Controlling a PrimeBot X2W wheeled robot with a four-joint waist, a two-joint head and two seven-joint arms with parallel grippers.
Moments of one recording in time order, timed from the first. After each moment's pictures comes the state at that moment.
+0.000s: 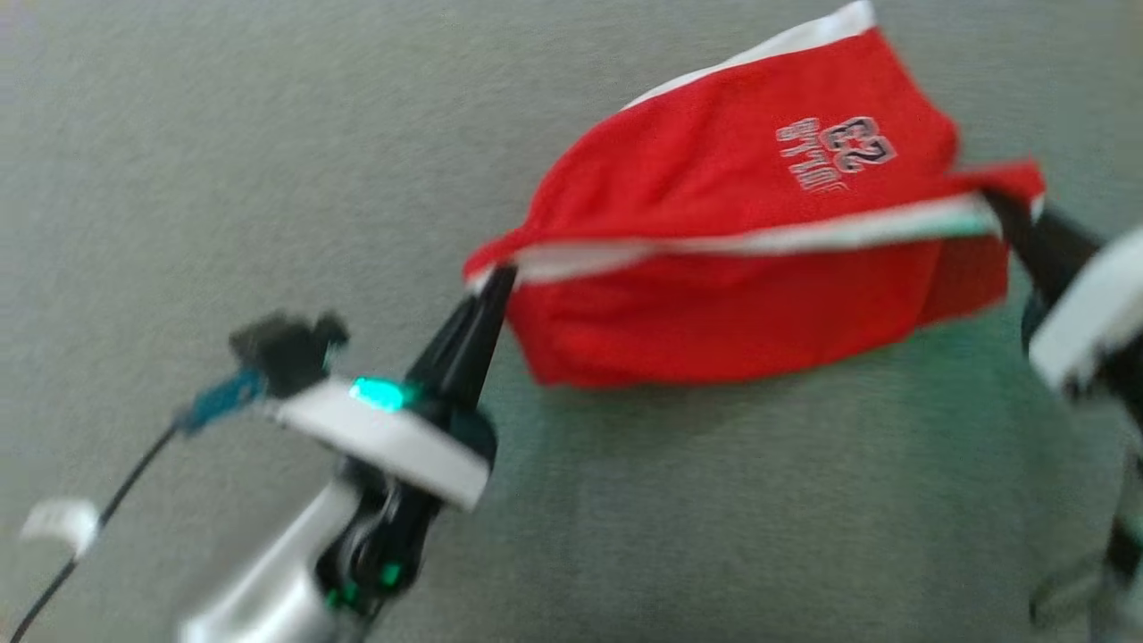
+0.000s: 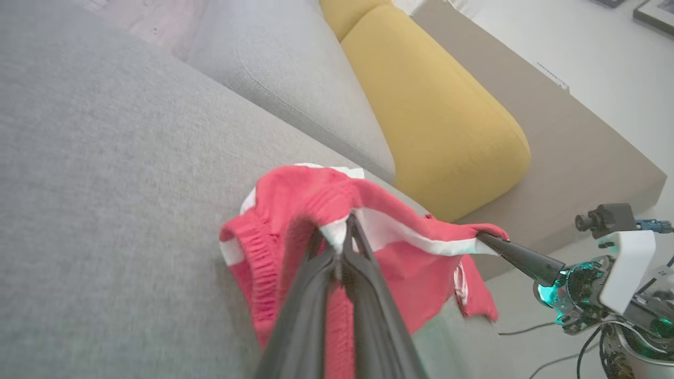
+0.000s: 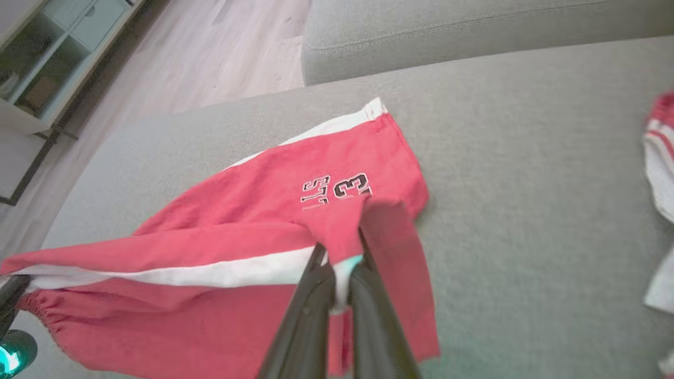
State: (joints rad) left arm -0.39 0.39 -0.76 -0.10 -1.18 0.01 -0.06; right arm -0.27 -0.08 -0.19 -0.36 0.45 0.12 1.02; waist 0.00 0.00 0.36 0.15
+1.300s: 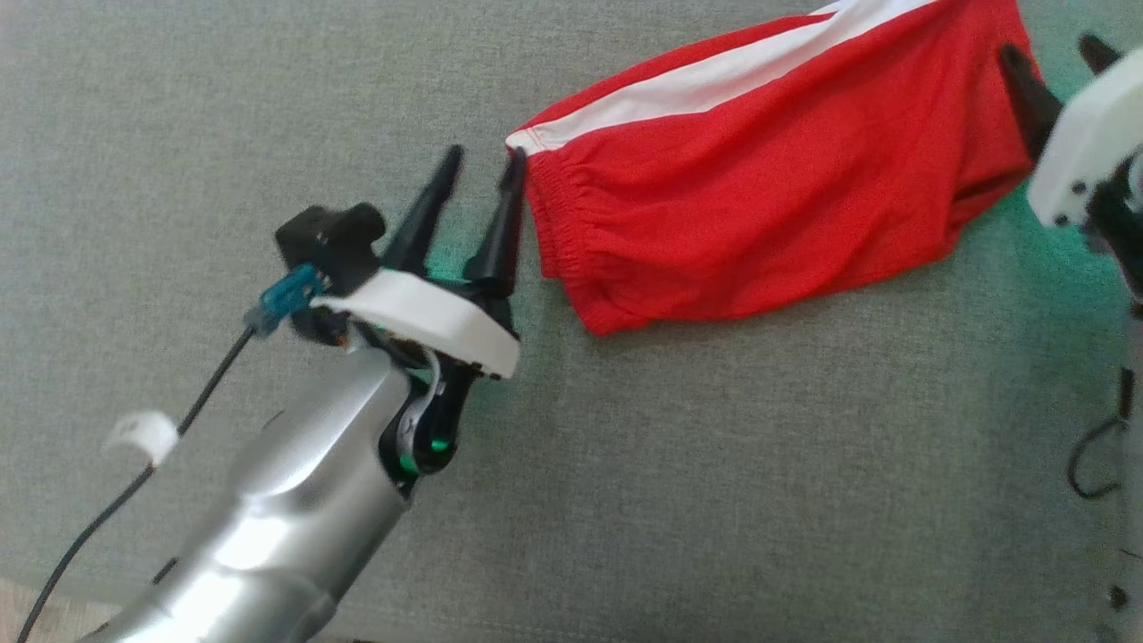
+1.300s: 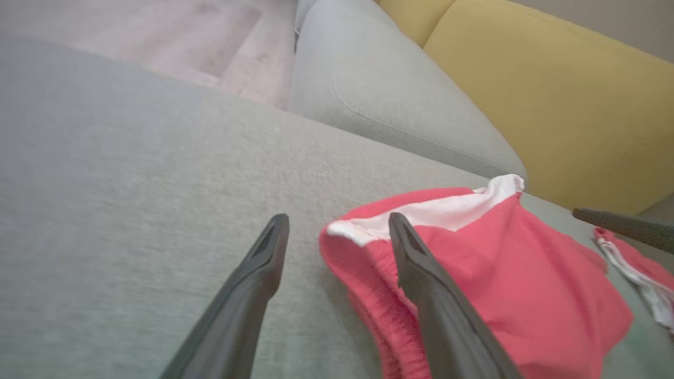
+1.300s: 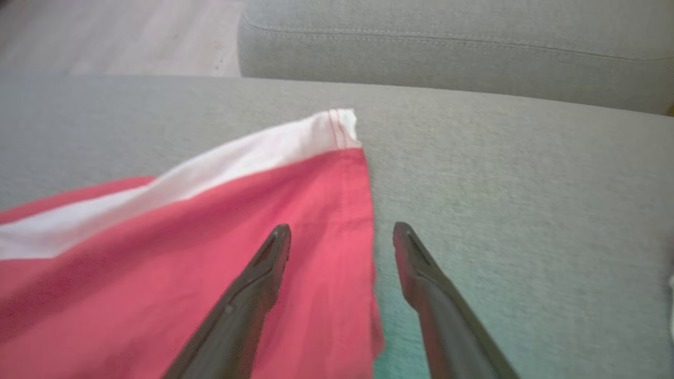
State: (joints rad) left arm -0.69 0.22 -0.81 0.37 -1.00 0.08 -0.18; right arm -0.64 -0.22 -0.08 0.12 0.20 0.12 0.81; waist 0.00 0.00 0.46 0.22
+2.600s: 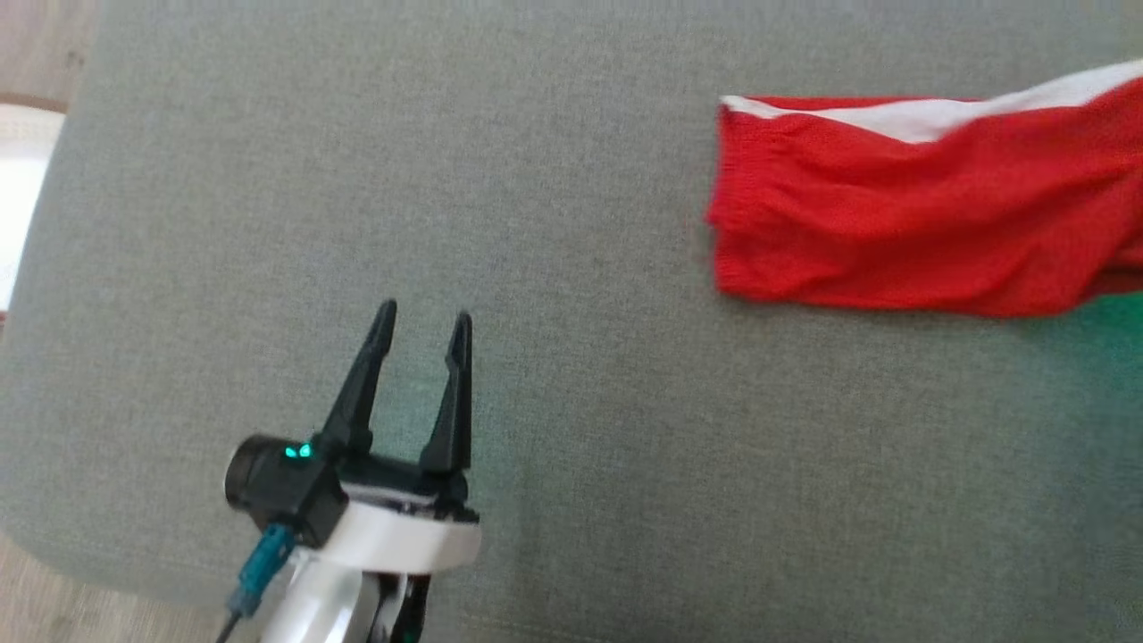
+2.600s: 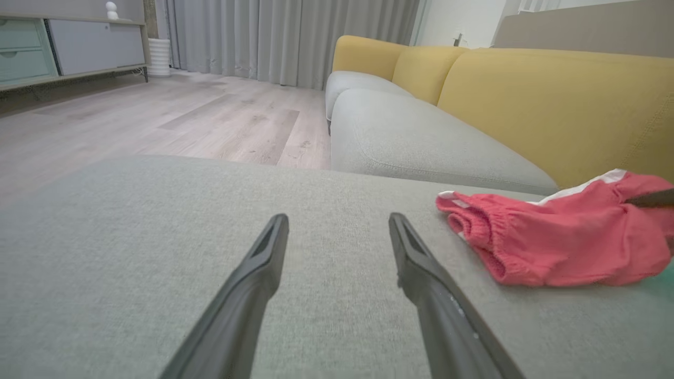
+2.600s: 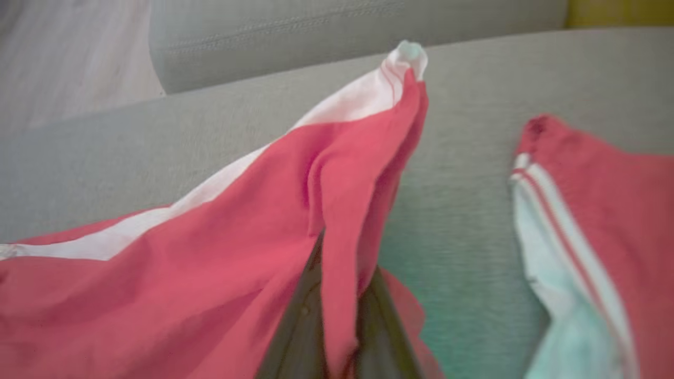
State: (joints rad) left arm -0.16 0.11 -0.38 0.06 -0.32 0.00 -0.25; right arm -0.58 -0.26 -0.34 0.24 0.24 0.12 0.86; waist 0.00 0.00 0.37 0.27
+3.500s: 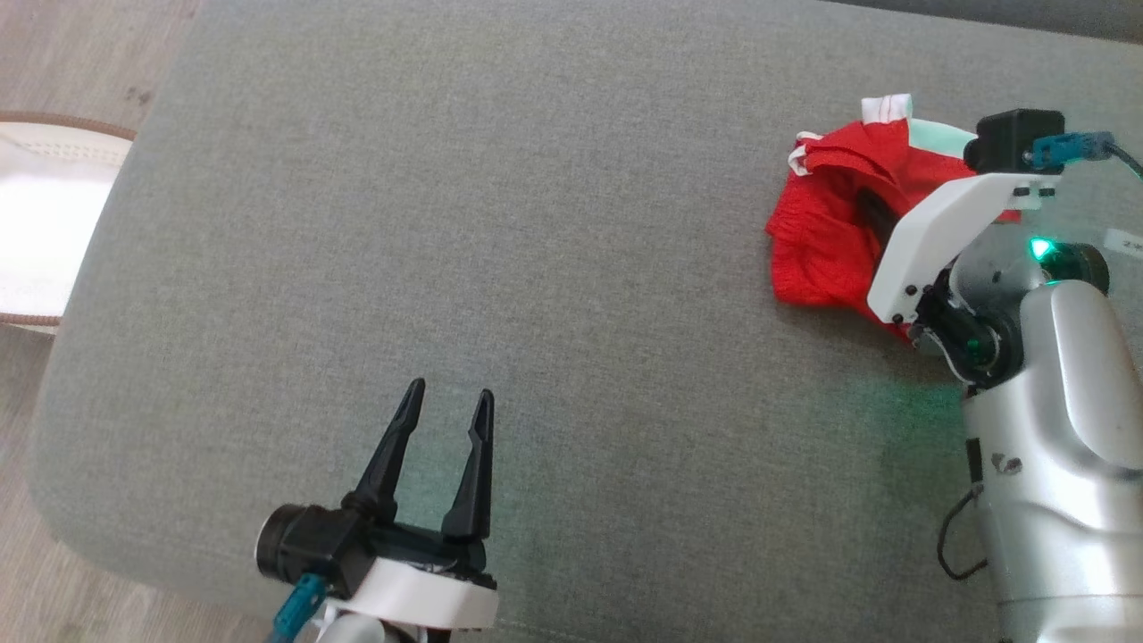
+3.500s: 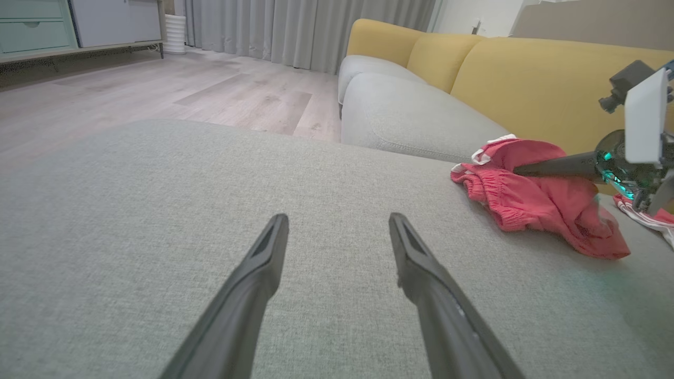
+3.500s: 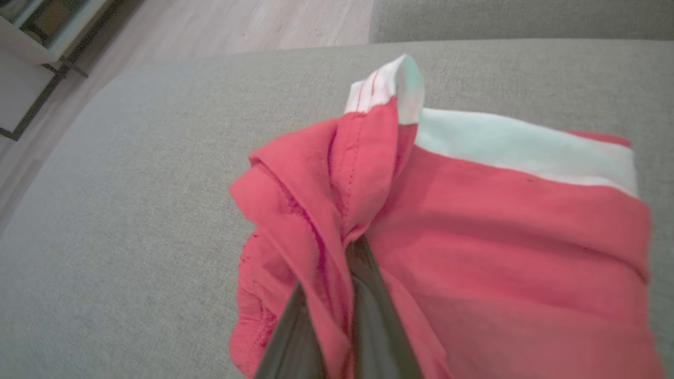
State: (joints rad) left arm -0.04 0.05 -0.36 0.14 -0.27 -0.07 -0.25; right arm -0.56 -0.06 -0.03 0.38 0.25 0.12 0.68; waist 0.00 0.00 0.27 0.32
